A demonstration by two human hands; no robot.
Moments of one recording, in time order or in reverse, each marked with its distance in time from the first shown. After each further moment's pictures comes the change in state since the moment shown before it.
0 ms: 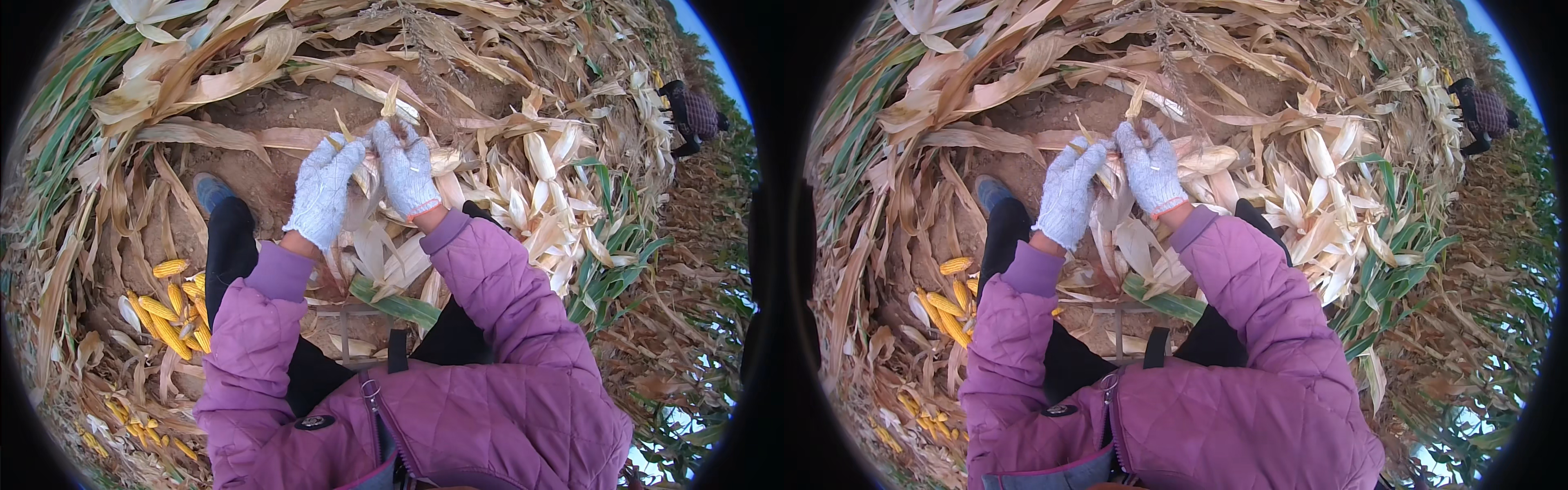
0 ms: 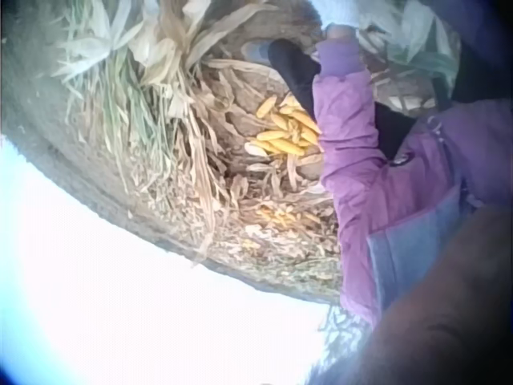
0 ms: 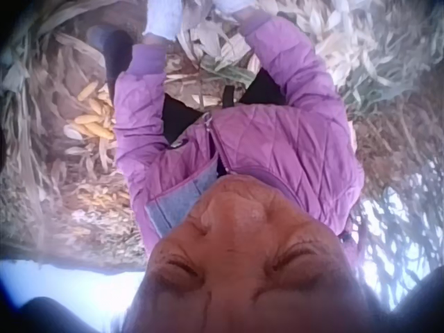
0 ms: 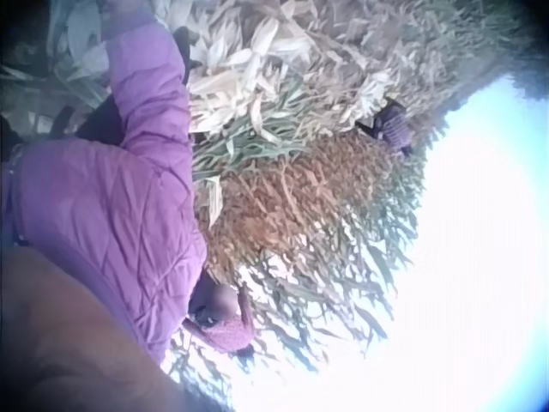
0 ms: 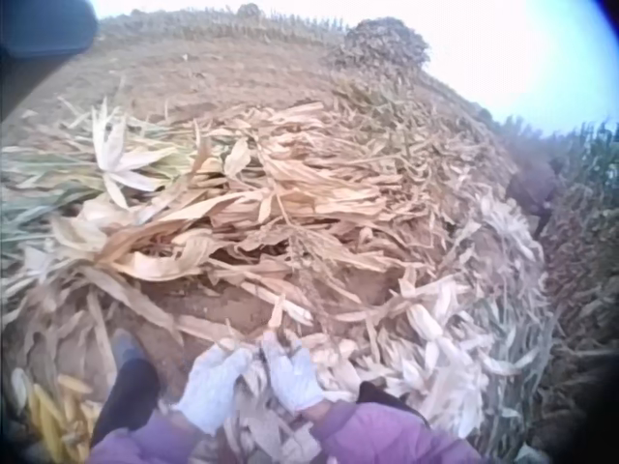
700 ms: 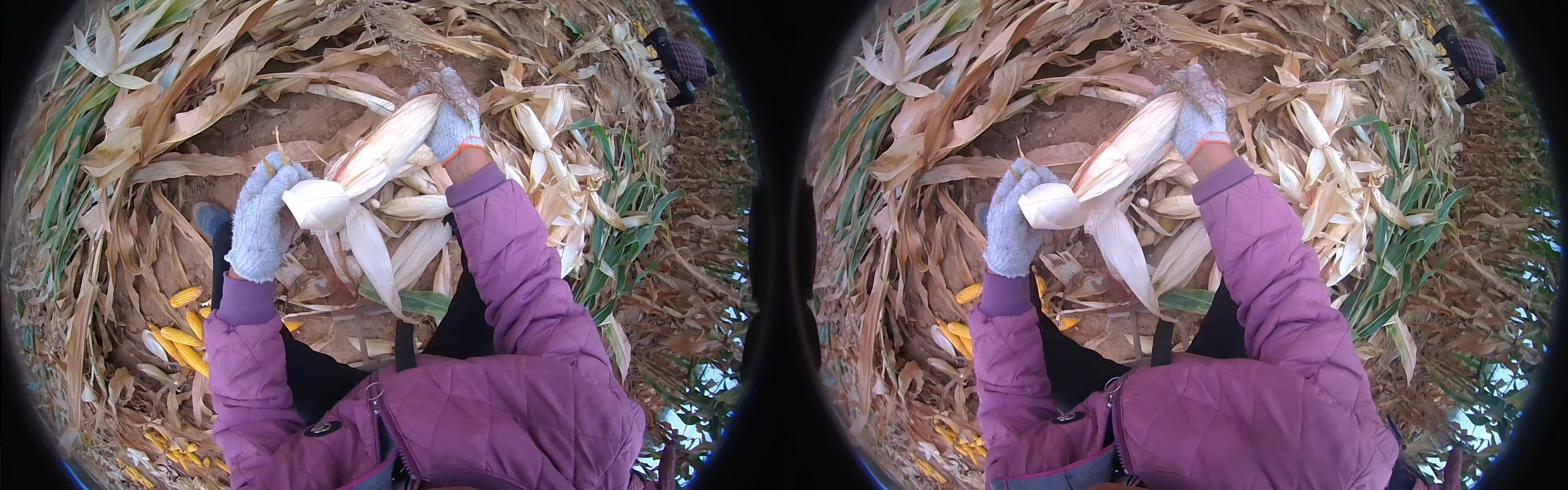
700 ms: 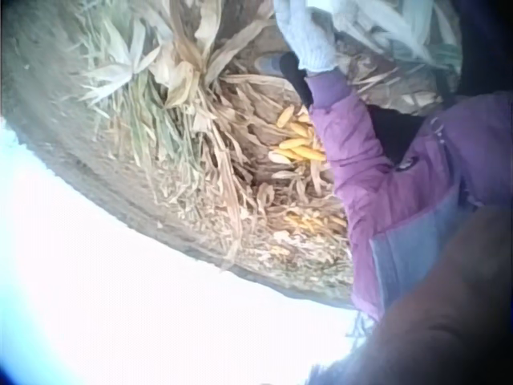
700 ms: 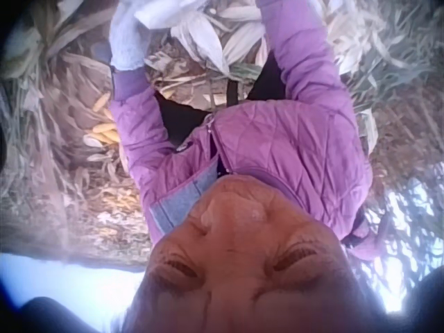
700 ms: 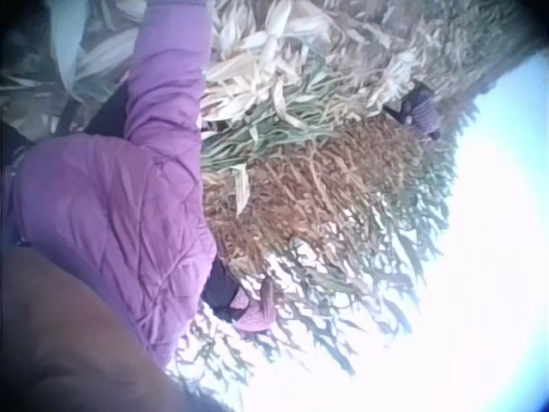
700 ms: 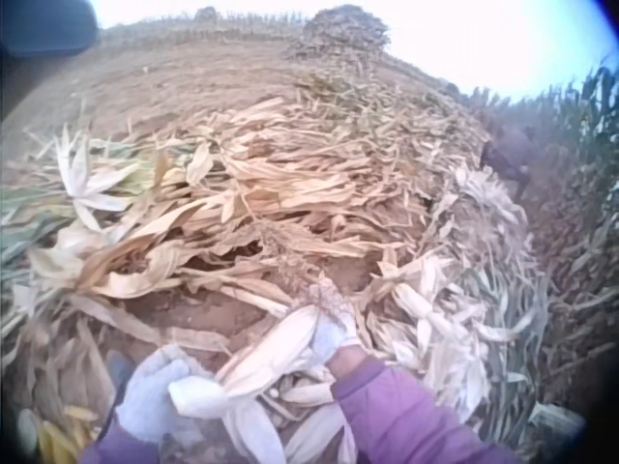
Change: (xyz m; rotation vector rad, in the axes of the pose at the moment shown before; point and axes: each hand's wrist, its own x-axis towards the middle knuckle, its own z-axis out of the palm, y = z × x) left_hand -0.021 0.043 -0.023 -0.214 -0.102 -0.101; right_hand 0.058 -0.045 -0.092 0.592 0.075 -0.027
